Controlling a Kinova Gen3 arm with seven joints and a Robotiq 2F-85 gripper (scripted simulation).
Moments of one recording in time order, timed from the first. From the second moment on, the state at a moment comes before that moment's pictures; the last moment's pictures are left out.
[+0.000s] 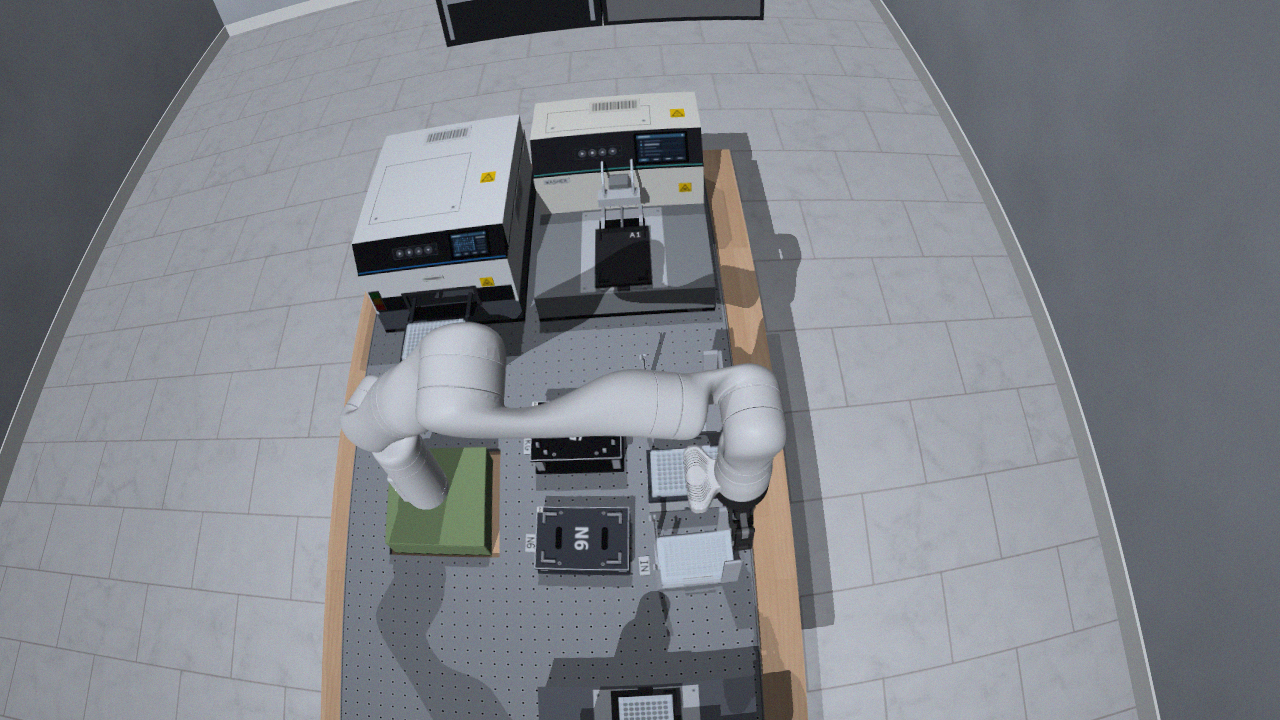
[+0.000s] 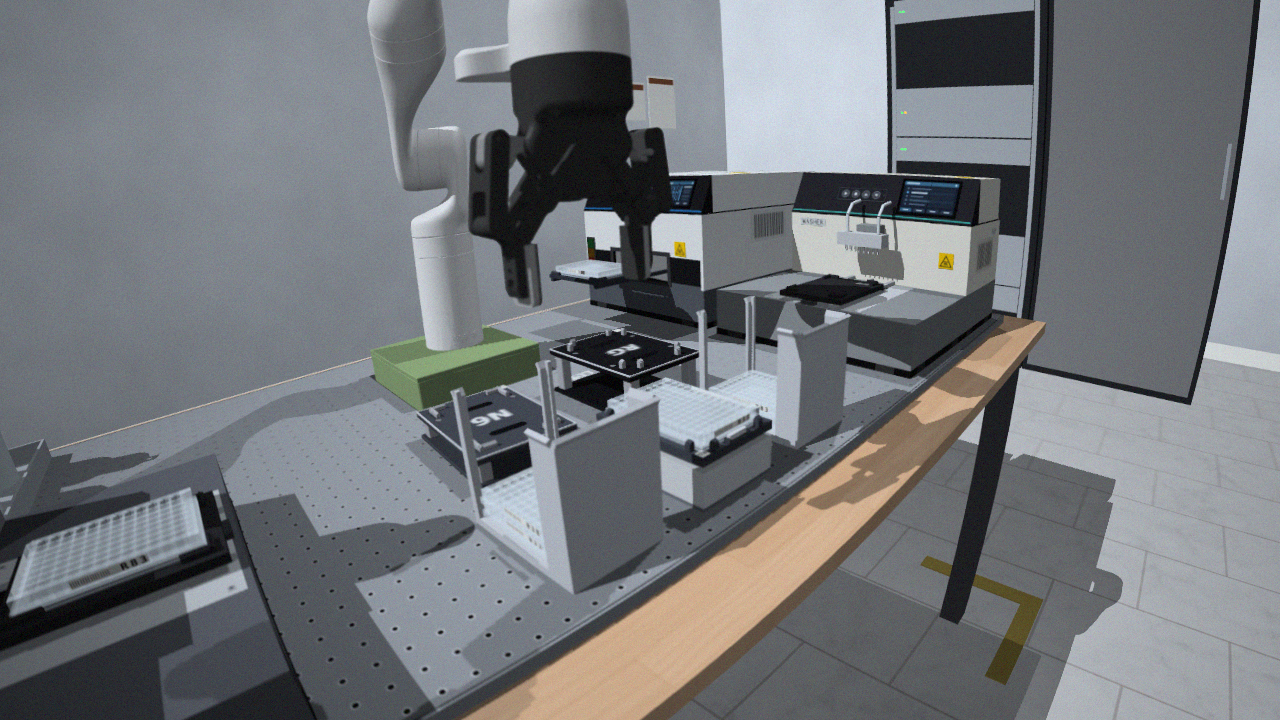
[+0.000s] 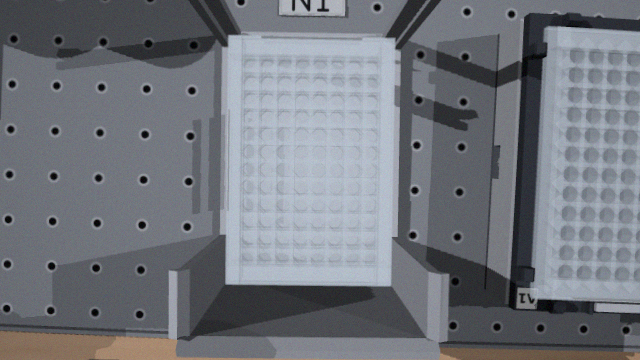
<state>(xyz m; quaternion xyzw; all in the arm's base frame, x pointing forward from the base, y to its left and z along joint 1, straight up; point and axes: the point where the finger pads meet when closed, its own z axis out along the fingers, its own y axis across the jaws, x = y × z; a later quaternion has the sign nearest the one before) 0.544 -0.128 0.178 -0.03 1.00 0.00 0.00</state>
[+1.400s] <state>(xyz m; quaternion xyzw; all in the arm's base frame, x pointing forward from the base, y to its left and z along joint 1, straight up) 0.488 -0.131 0.175 -0.03 1.00 0.00 0.00</state>
